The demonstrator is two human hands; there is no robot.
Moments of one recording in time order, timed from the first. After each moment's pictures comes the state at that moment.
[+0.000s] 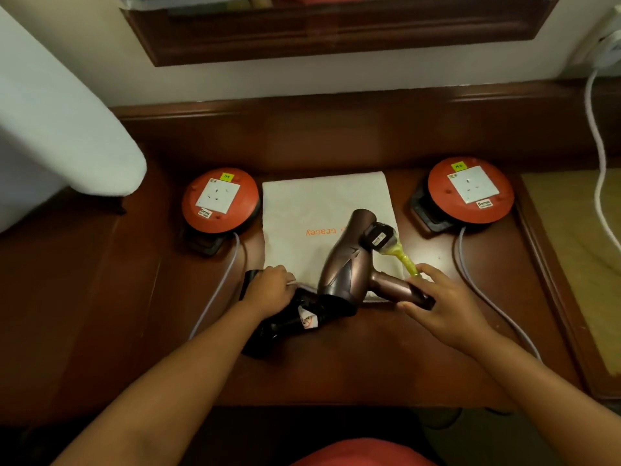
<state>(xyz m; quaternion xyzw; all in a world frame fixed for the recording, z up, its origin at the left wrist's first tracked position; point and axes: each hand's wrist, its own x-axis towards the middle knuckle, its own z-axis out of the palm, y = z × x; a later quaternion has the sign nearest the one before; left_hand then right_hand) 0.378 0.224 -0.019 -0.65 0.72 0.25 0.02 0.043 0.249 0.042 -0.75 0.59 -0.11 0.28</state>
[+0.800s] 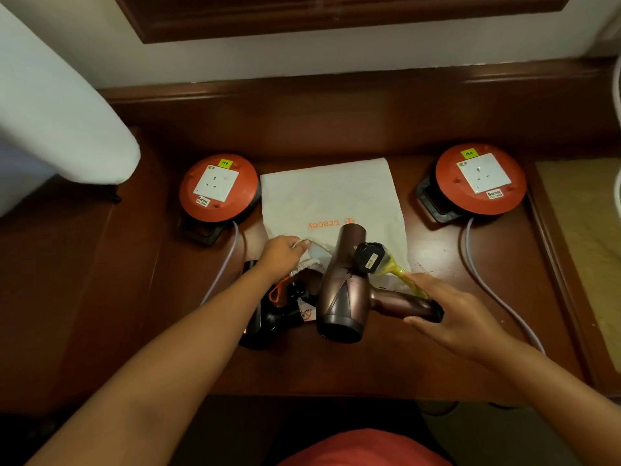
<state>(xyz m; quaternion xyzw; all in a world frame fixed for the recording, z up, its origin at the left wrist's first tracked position) 0.356 0.182 -0.001 -0.72 0.55 0.40 -0.14 0.031 0.255 0.049 -0.79 0.51 -0.11 0.33</state>
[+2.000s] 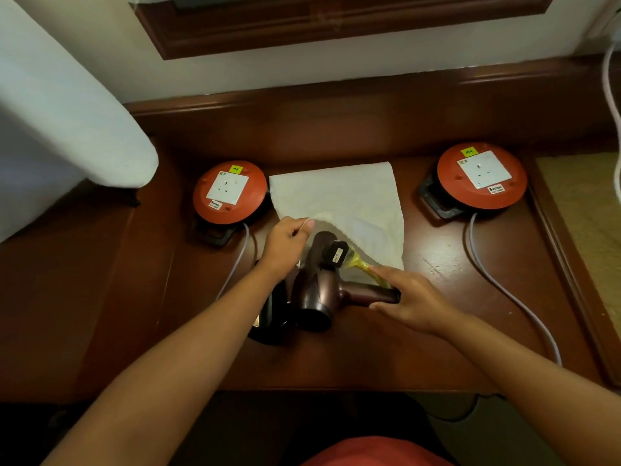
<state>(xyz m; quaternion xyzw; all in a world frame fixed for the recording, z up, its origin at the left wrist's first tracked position) 0.349 0.203 0.045 -0.66 0.56 0.38 -0.33 0.090 0.249 0.025 -0.78 0.49 -0.10 0.38</state>
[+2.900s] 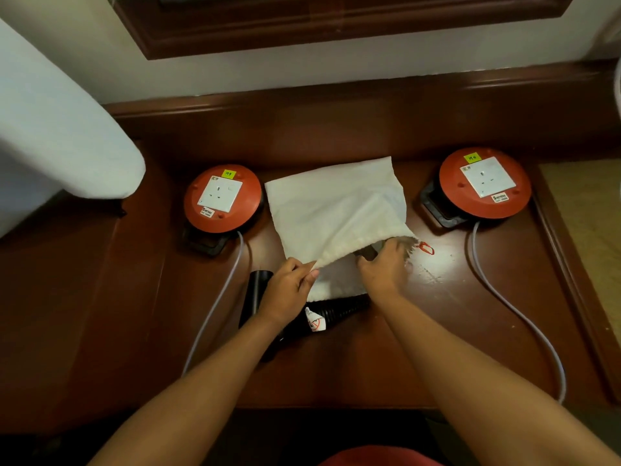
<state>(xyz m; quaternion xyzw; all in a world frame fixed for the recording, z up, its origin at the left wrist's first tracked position) 0.352 0.234 -0.013 -0.65 0.68 0.26 -0.24 0.170 0.183 -0.003 -0.48 0.80 -0.17 0.32</state>
